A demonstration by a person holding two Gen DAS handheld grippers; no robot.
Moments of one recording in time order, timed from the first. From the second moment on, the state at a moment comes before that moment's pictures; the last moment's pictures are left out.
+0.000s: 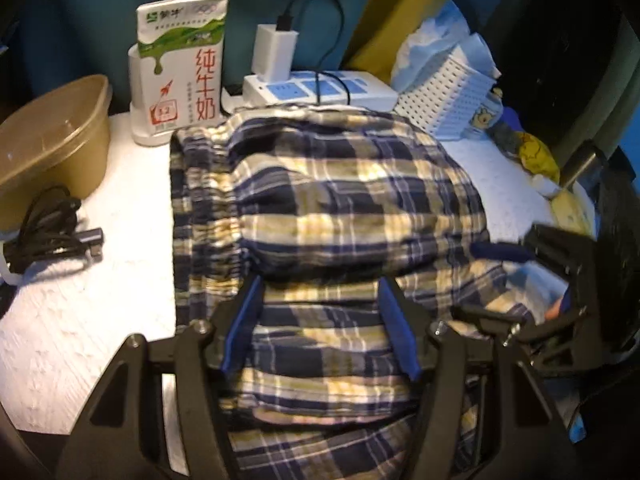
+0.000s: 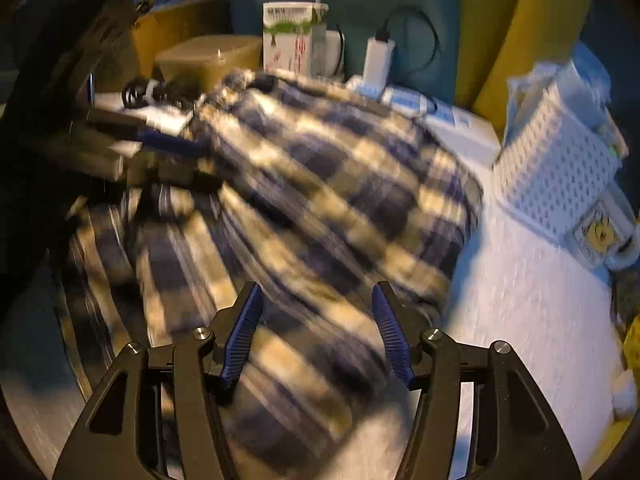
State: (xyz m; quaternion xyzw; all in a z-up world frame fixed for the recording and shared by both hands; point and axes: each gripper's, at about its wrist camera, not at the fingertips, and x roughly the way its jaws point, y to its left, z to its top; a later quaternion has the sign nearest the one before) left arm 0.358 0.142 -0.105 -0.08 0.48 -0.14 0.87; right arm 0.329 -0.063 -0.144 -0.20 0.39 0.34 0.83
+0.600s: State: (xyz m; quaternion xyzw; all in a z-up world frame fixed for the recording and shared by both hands) left arm 0.354 0.155 -0.061 -0.06 0.45 -0.09 0.89; right arm 0.283 -0.151 -0.137 -0.19 0.41 0.30 0.84
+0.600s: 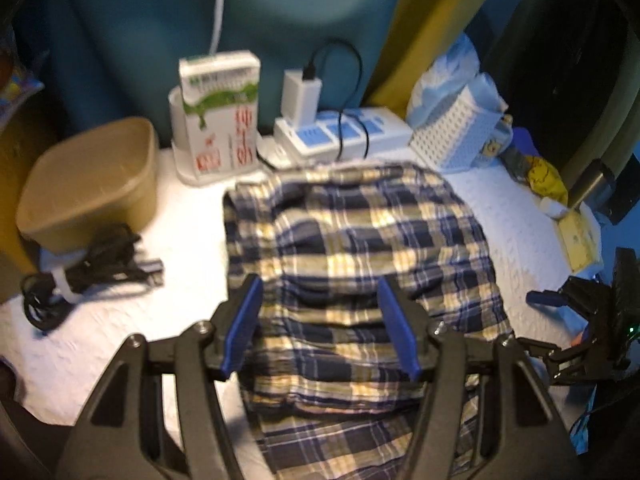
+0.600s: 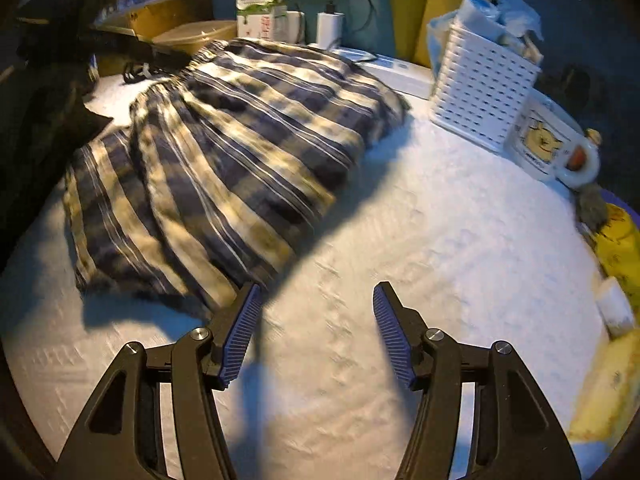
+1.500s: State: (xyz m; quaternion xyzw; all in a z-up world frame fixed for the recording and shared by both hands) left arm 0.455 0.187 -0.122 -0.05 0.50 -0.07 0.86; right arm 0.435 -0.119 -0.138 -0.02 0.43 0.31 0.85
